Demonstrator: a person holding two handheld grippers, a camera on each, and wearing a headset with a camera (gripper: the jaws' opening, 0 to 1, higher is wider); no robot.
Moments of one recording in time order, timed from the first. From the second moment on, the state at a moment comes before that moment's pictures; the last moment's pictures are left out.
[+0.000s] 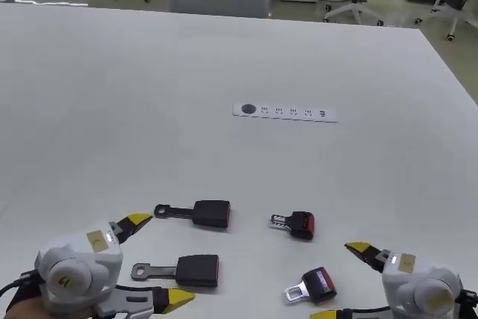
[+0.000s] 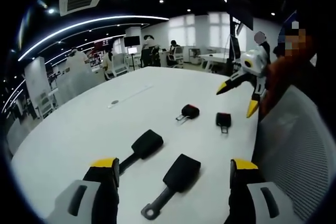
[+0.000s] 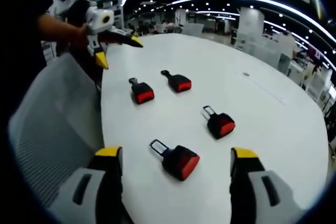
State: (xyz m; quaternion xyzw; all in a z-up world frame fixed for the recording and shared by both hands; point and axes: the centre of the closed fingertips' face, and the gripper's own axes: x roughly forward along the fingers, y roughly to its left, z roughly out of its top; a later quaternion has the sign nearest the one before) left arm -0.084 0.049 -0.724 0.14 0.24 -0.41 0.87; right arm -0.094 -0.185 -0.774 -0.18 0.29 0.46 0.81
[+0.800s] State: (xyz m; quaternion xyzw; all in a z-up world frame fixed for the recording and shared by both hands) left arm -0.078 0.030 -0.767 0.24 0.28 -0.49 0.79; right arm -0.089 -0.180 -0.802 -0.26 0.33 0.56 0.72
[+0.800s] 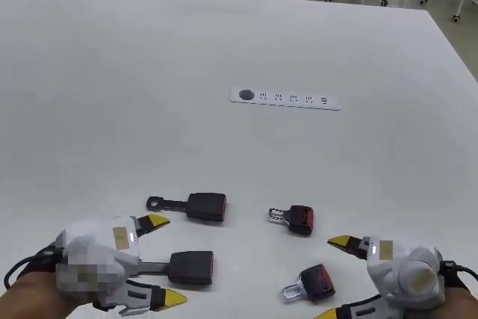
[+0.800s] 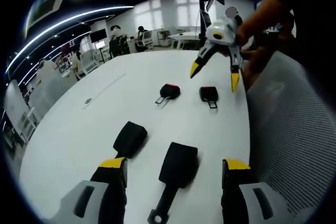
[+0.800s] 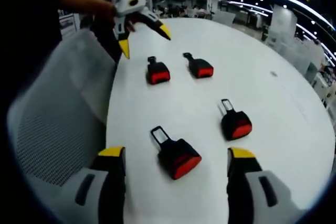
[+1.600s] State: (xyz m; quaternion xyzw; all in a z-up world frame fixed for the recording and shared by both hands) left arm -0.070 0.025 -0.835 0.30 0.35 -0.56 0.69; right arm -0.091 -0.179 -0.836 -0.34 0.35 0.66 0.57
